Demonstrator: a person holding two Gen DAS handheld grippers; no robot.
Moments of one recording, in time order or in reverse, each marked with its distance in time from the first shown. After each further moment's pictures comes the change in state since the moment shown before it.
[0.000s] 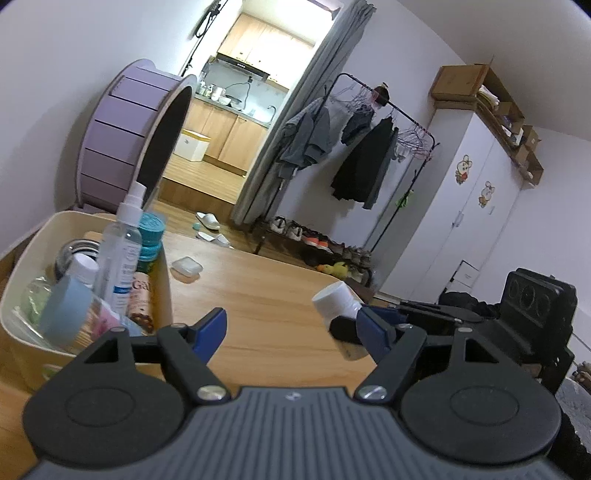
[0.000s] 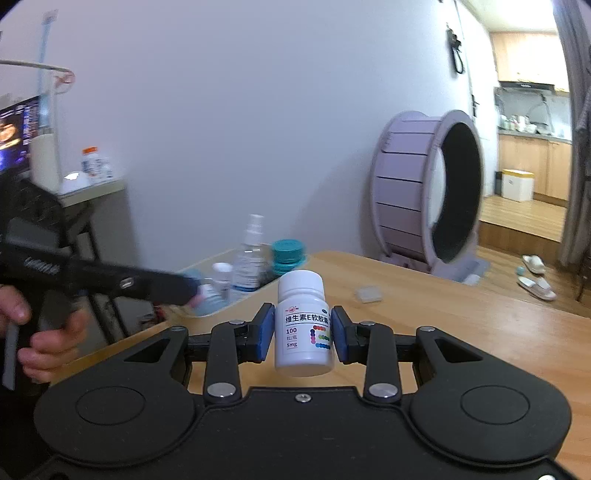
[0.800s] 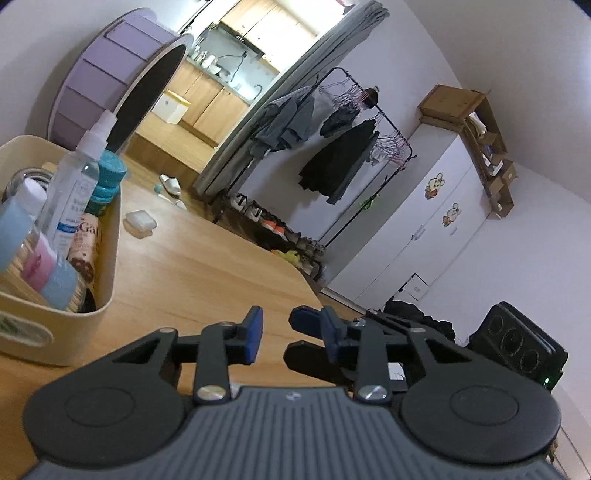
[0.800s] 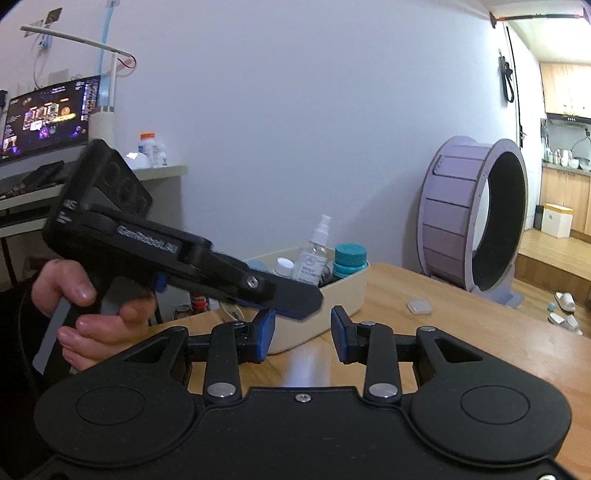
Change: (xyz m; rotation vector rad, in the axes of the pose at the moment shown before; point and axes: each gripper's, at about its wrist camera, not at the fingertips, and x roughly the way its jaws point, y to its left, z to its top) left arm 0.022 0.011 -0.014 -0.179 0.046 -0.157; right arm -0.005 0.032 -0.007 -0.127 -0.034 0.095
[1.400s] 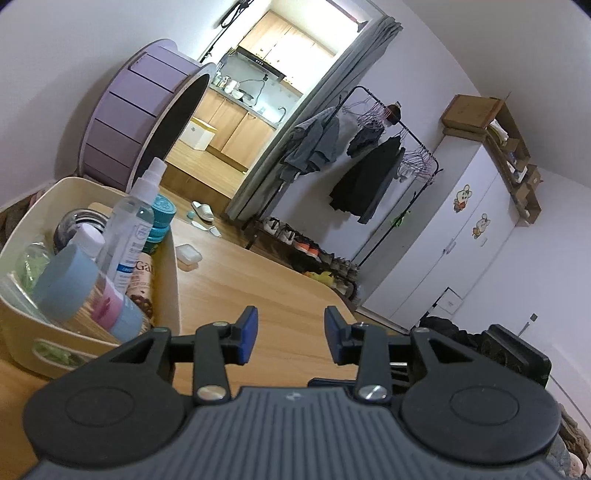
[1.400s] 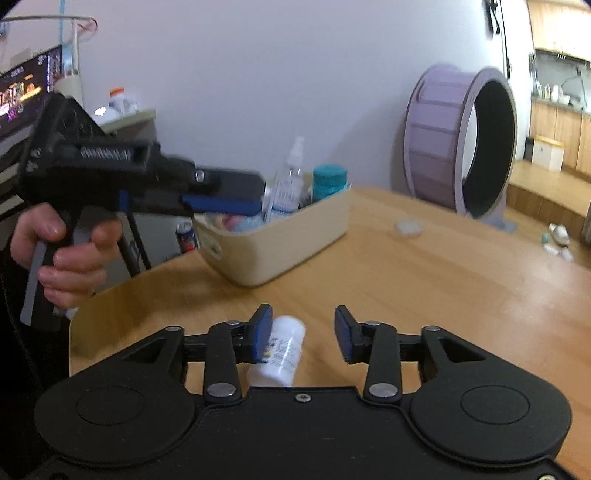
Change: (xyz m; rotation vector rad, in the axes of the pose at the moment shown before) left arm -0.026 0.009 0.006 0.039 -0.068 0.108; right arm 0.025 -0.009 -0.021 0.121 0.255 -0.016
